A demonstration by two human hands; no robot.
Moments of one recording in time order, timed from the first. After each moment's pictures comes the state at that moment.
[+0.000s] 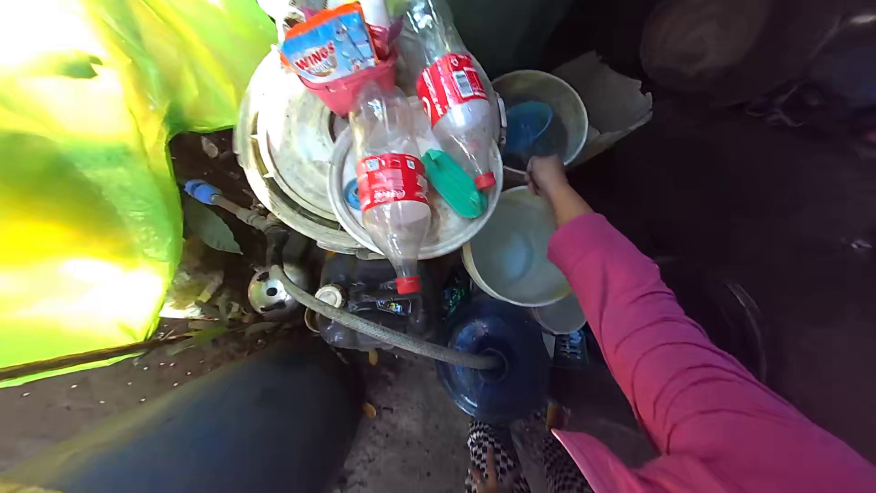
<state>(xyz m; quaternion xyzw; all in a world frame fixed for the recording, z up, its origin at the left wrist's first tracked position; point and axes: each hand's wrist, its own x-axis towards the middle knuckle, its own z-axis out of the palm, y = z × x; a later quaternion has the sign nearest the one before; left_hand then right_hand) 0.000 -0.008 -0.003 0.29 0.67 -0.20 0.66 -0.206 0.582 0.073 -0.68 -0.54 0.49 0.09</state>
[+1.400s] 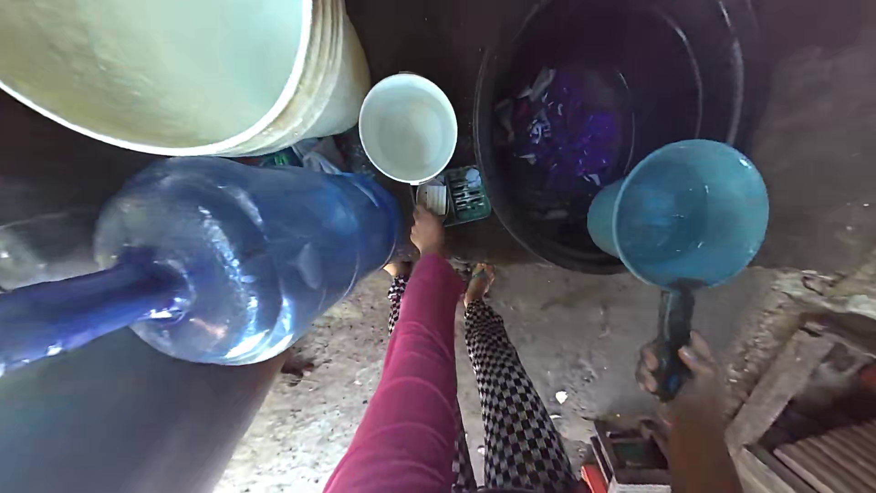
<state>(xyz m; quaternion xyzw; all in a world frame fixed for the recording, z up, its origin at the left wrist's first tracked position) 0.149 0.253 -0.250 0.23 0.86 -0.06 0.45 0.483 0.173 0.020 -0.74 -0.22 0.56 0.30</state>
